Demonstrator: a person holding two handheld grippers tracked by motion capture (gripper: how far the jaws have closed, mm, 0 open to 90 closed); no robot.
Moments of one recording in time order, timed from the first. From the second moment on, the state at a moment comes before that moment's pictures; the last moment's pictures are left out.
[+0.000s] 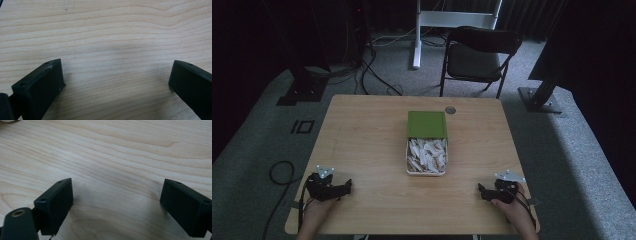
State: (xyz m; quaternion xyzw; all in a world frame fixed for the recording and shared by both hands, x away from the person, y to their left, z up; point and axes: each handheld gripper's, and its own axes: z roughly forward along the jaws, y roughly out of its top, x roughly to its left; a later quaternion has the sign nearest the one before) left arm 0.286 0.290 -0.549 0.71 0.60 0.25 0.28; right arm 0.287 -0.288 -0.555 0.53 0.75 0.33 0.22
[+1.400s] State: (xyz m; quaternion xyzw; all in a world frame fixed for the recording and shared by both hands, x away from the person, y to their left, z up) left arm 0.286 0.290 -0.549 0.70 0.60 0.25 0.28; right arm 0.308 -0.259 -0.496 0.49 0.75 0.38 0.23
